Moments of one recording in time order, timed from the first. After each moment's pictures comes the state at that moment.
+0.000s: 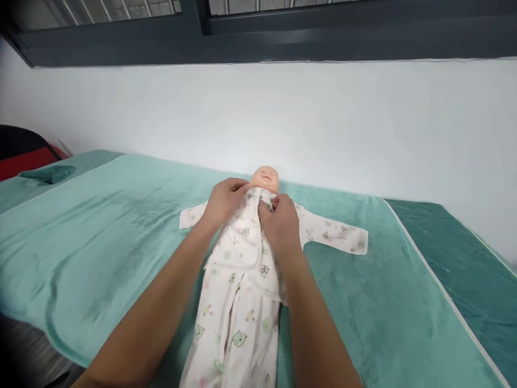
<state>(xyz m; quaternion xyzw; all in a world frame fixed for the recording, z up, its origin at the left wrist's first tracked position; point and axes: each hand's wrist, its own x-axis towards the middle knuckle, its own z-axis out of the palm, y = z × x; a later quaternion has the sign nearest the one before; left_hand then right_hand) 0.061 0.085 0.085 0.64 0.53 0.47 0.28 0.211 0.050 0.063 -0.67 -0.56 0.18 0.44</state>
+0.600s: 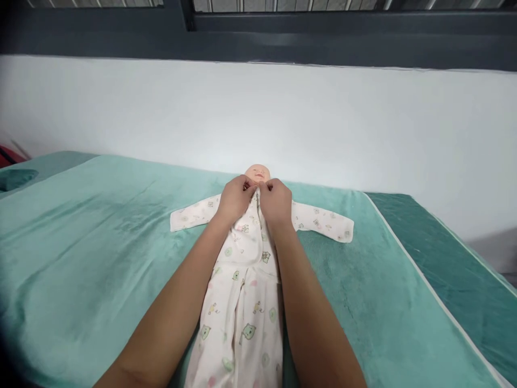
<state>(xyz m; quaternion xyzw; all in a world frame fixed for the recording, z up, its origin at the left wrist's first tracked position) 0.089 0.114 0.062 0.70 0.53 0.43 0.23 0.208 0.080 0.077 -0.67 -0.56 0.14 0.46</state>
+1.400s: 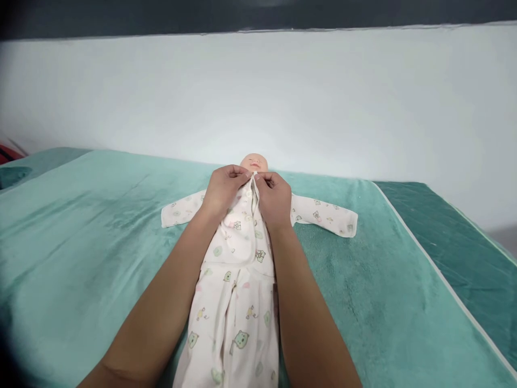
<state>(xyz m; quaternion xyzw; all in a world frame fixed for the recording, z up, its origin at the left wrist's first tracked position) 0.091 0.106 0.071 0.54 0.48 0.52 0.46 0.210 0.078 0.053 -0.52 -0.50 0.29 0.63</state>
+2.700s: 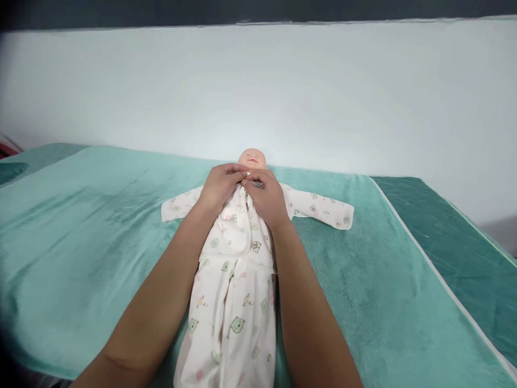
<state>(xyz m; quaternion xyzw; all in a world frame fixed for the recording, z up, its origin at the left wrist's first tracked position) 0.084 0.109 0.062 0.54 0.44 0.52 0.50 0.214 0.071 0.048 -0.51 -0.61 0.26 0.55</state>
